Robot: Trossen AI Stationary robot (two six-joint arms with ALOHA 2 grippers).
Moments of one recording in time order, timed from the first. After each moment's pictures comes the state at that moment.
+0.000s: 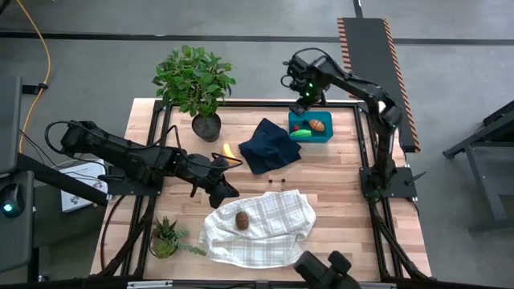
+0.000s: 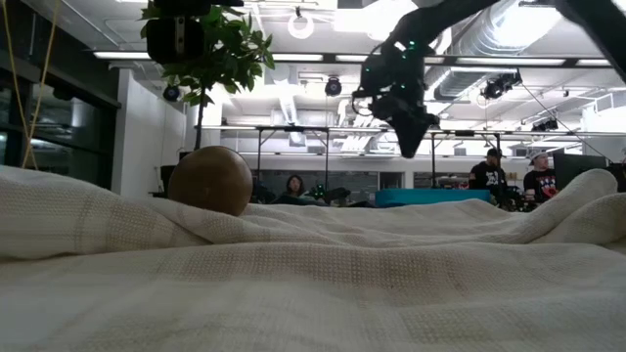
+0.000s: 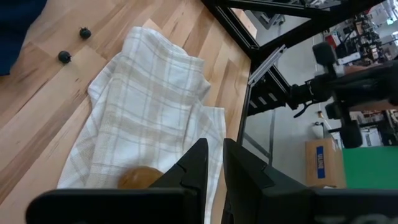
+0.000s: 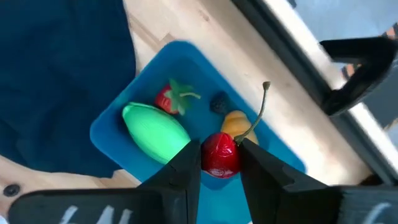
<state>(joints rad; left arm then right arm) -0.12 1.22 0.90 -0.24 0.04 -0.91 -0.73 1.94 1.81 -1.33 0.03 0.03</state>
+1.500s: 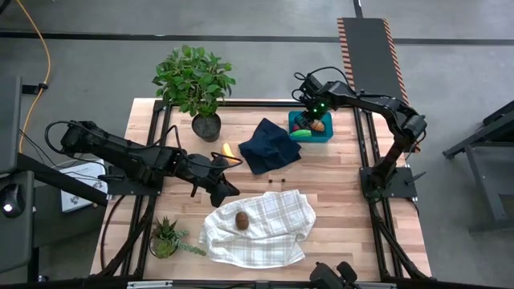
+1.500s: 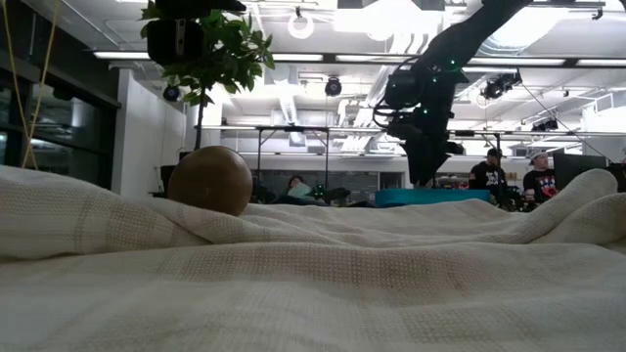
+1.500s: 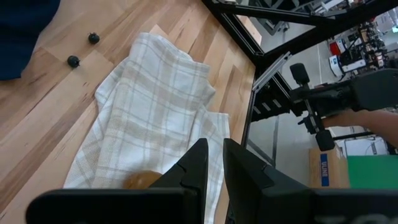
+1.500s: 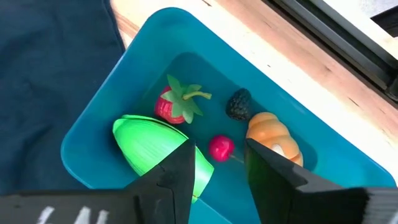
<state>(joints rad) -0.12 1.22 0.90 -0.24 0.01 -0.92 -0.75 1.71 1.24 -0.81 -0.03 0.15</state>
